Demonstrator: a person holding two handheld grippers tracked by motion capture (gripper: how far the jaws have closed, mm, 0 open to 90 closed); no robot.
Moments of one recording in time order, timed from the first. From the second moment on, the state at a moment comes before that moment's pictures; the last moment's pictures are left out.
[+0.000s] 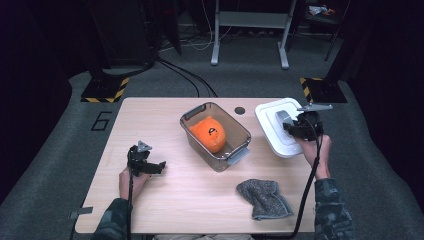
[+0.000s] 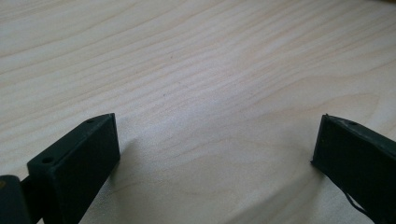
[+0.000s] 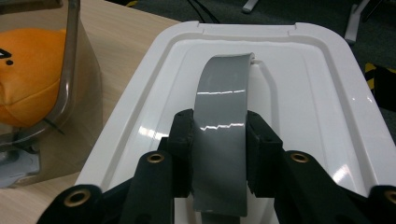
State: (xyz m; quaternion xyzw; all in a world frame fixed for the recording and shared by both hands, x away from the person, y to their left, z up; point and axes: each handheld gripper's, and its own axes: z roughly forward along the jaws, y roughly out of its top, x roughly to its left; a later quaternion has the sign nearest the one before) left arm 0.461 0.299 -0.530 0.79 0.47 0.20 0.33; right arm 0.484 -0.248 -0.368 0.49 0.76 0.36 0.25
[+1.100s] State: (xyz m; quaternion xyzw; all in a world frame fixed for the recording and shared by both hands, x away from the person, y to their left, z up) left arm 0.461 0.300 -0.530 0.79 0.47 0.20 0.33; right arm 0.498 -0.170 -0.326 0.42 0.79 0.39 0.23
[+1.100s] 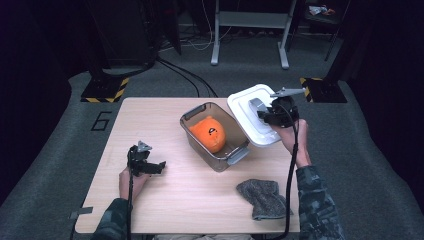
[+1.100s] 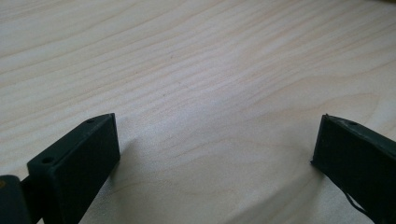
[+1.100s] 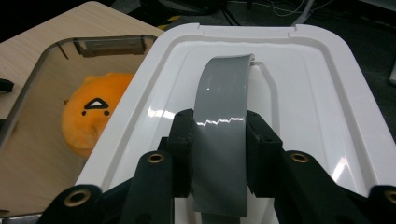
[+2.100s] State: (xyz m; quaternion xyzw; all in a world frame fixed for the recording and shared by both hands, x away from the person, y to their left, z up) left arm 0.461 0.300 -0.530 0.80 0.47 0.20 0.33; right arm 0.507 -0.094 -0.344 0.36 0.82 0.42 0.15
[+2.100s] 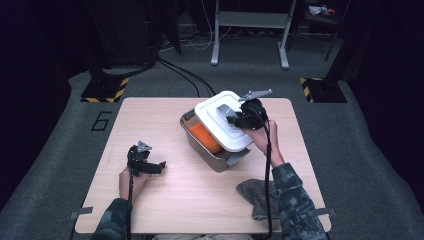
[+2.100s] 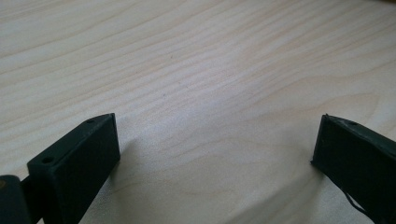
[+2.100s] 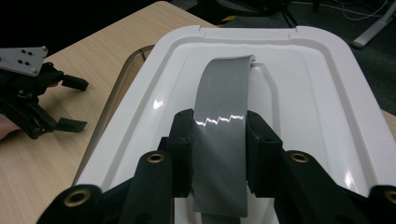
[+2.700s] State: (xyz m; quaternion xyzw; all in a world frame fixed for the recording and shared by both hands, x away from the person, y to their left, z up) left arm 0.461 0.300 -0.530 0.80 0.47 0.20 0.33; right arm 0.511 -0.062 -0.363 0.33 0.83 0.43 0.11
